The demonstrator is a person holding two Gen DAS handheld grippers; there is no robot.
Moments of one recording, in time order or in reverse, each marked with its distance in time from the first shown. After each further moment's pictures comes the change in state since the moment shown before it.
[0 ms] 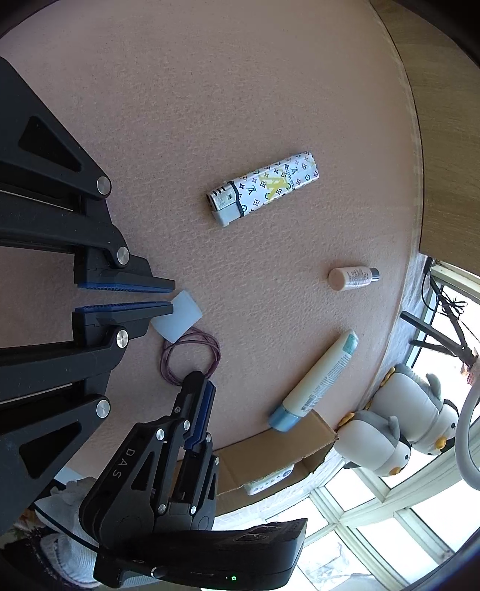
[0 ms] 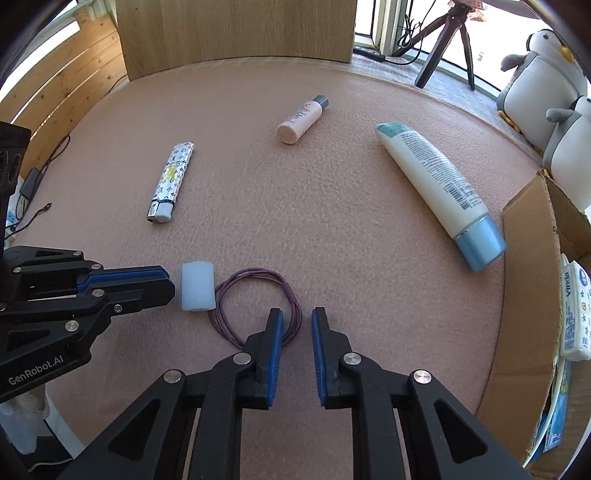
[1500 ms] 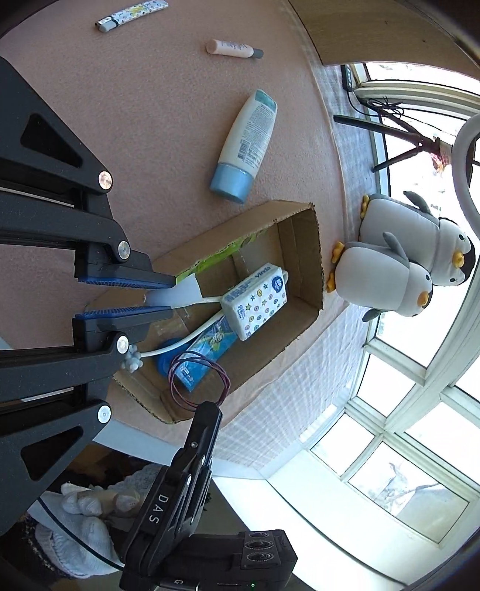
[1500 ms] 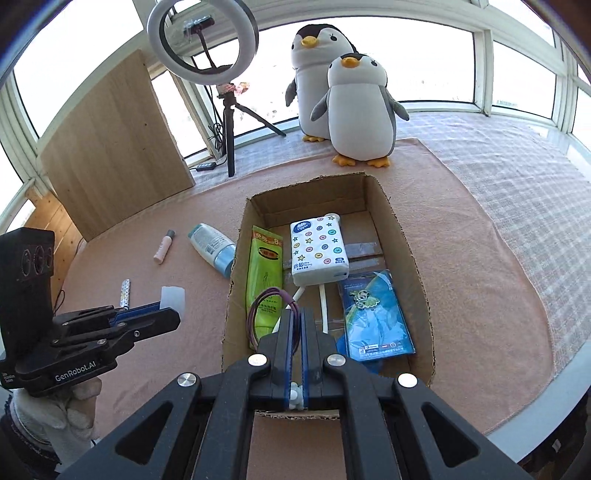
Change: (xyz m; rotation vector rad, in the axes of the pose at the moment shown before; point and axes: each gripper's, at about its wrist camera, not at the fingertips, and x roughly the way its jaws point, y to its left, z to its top) left arm 0.021 -0.233 0.025 0.329 -0.049 -0.176; right arm -0.160 -0.189 -0.117 0.462 -0.321 -0.039
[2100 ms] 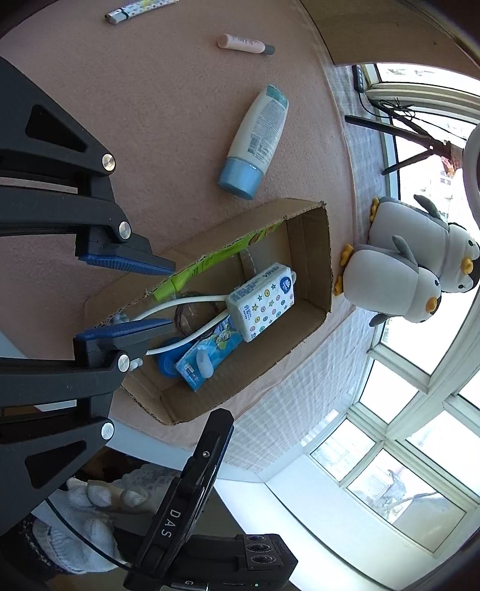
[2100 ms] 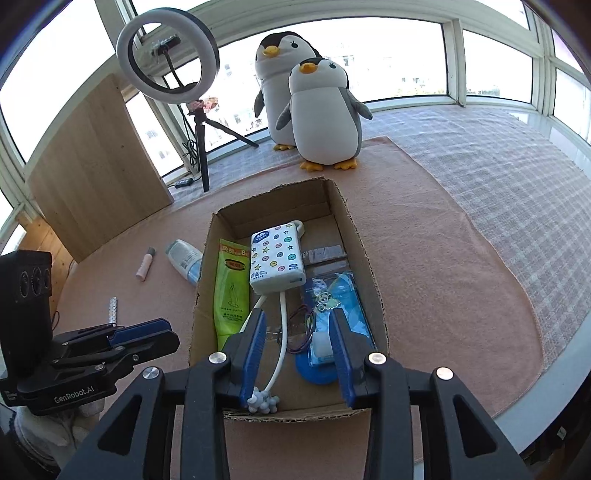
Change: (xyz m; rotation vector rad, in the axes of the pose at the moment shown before) left arm 0.002 0.008 -0.006 -0.039 0.019 0.014; right arm -0.003 -0.026 0.002 0.080 -0.039 0.012
